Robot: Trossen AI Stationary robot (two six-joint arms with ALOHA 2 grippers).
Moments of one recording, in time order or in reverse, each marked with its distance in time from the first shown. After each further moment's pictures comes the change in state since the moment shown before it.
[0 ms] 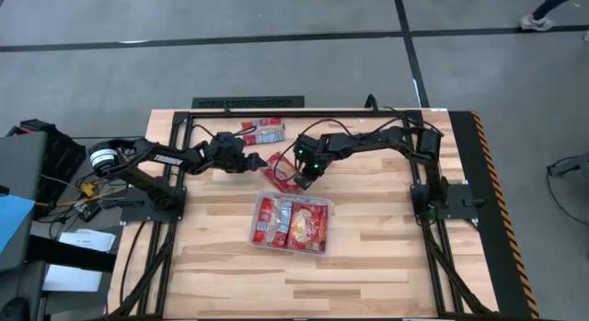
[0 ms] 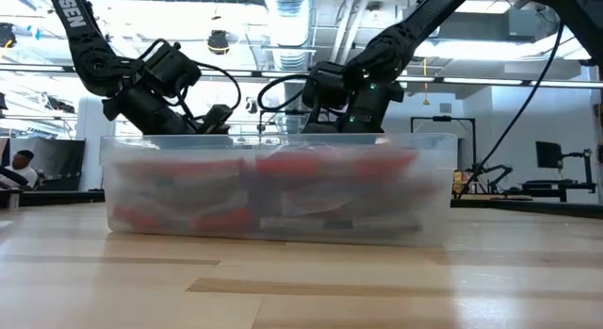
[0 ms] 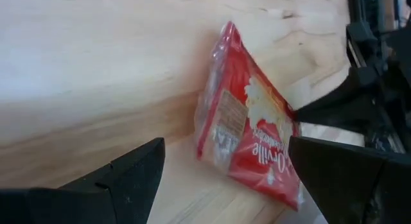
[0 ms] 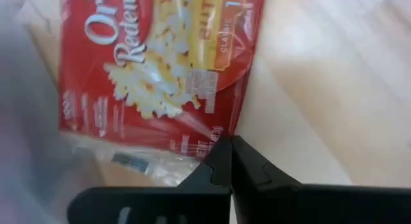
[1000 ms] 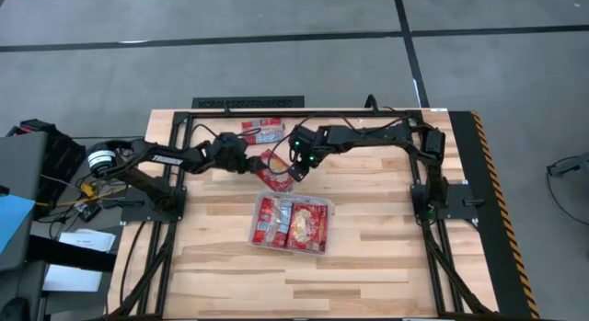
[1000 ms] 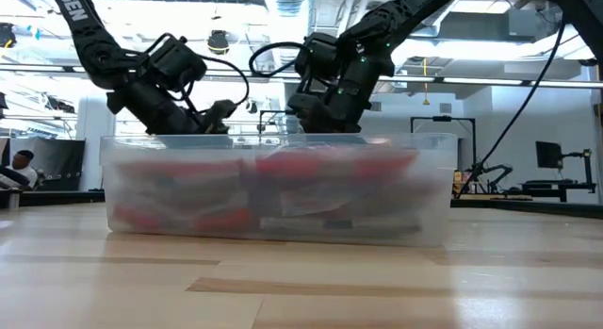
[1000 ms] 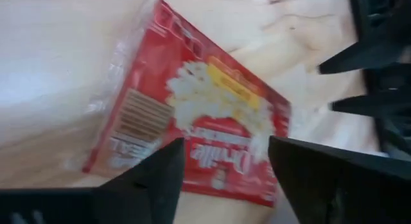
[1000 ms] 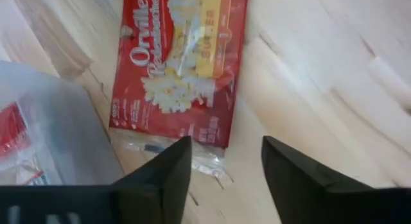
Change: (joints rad) left arm -0.036 -0.023 0.043 -0.084 -0.005 0.074; right arm -0.004 -0.045 0.129 -0.082 0.087 0.003
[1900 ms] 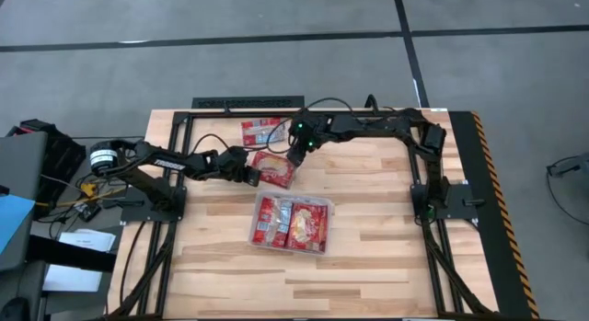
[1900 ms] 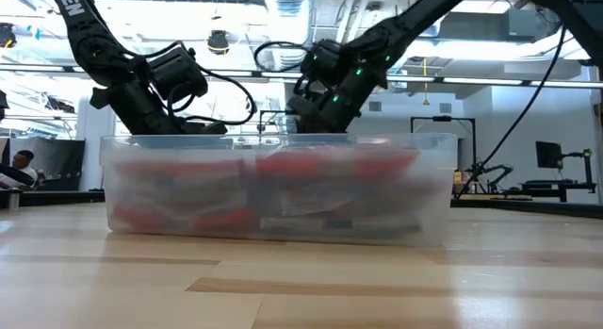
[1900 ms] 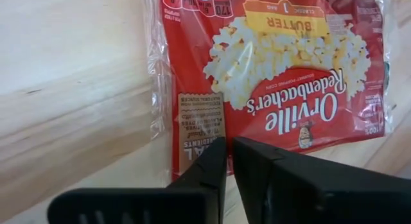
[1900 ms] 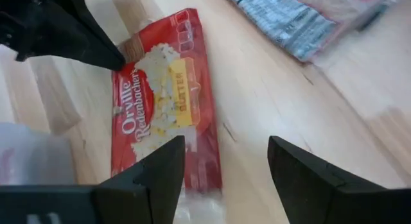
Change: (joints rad) left arm -0.130 0.025 0.002 -0.272 -0.268 0.129; right arm -0.100 0.010 0.001 0.179 -0.027 -0.179
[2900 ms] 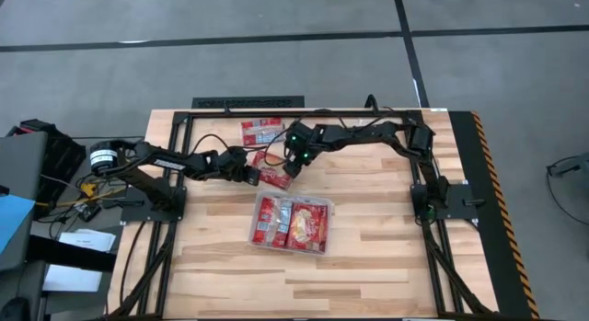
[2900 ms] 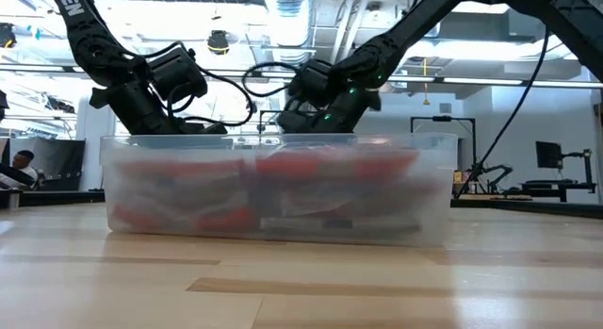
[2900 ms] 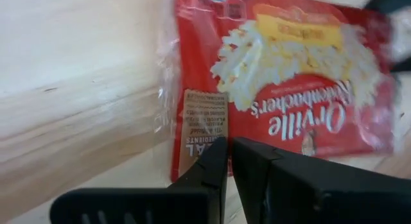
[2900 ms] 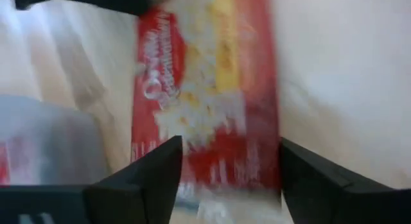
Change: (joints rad) left arm 0.000 0.001 -0.002 -0.003 -0.029 -0.027; right arm 0.043 0.111 0.001 0.033 -0.135 0.121
